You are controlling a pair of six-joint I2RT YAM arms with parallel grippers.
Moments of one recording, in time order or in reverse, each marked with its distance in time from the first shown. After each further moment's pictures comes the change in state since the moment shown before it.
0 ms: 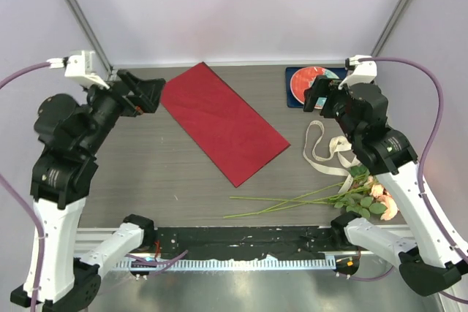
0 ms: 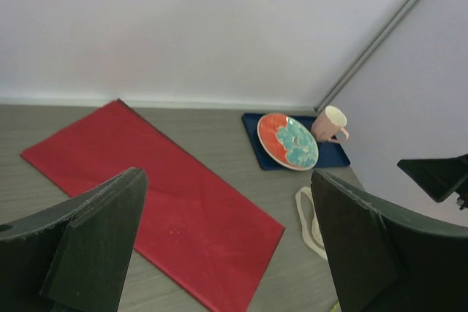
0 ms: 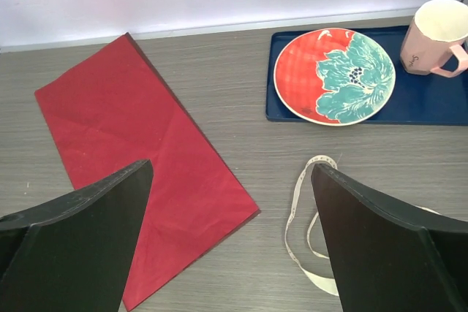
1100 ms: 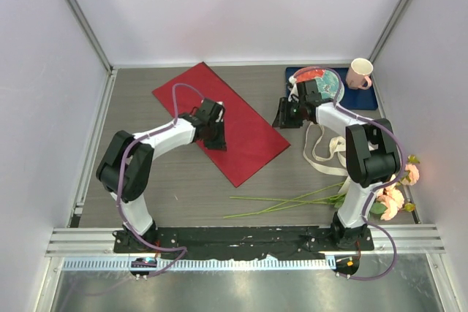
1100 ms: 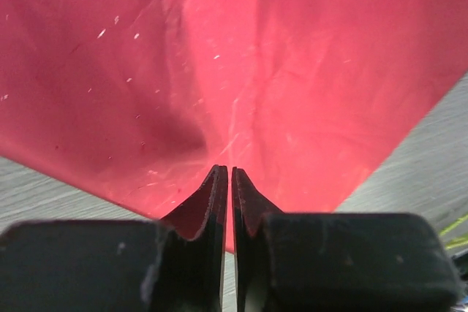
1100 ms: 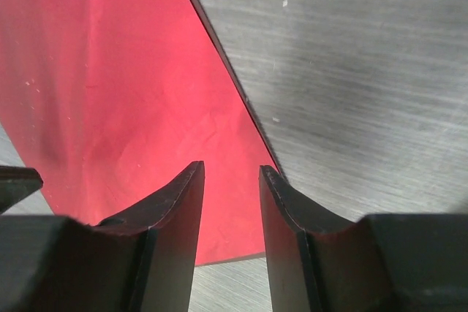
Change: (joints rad) left arm -0.270 0.897 -0.381 0.199 0.089 -0.164; right arm -0.218 0.873 -0.063 0.267 -0.652 0.022
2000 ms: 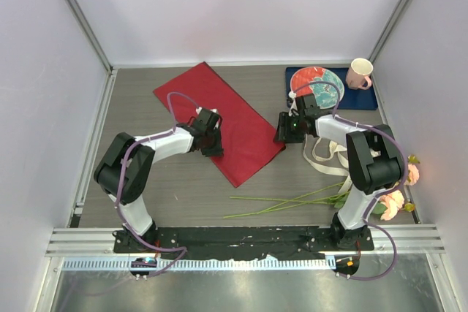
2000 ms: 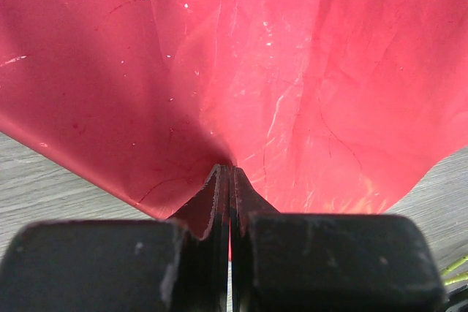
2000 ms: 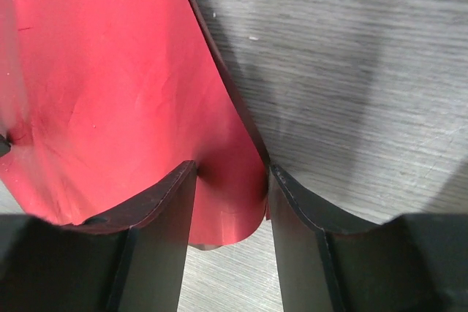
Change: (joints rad) left arm -0.006 -0.020 -0.171 0.145 -0.061 -0.082; right arm 0.033 -0.063 -0.193 0.038 0.053 0.011
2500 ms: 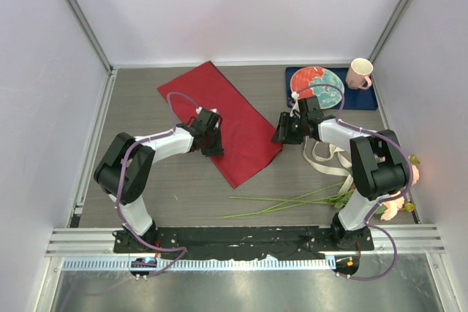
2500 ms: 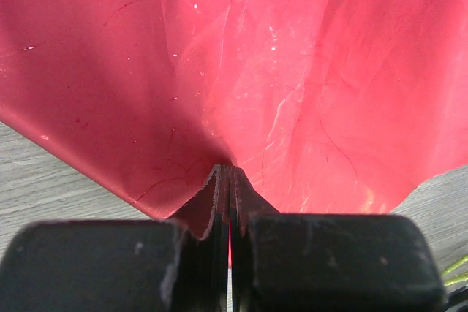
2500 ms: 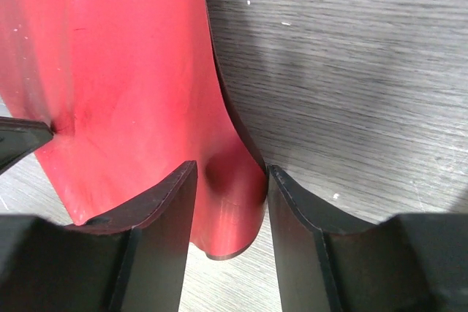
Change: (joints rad) left arm -0.001 0.000 -0.002 0.007 0.000 -0.003; right arm 0.000 -0.067 -0.077 0.073 -0.065 0.068
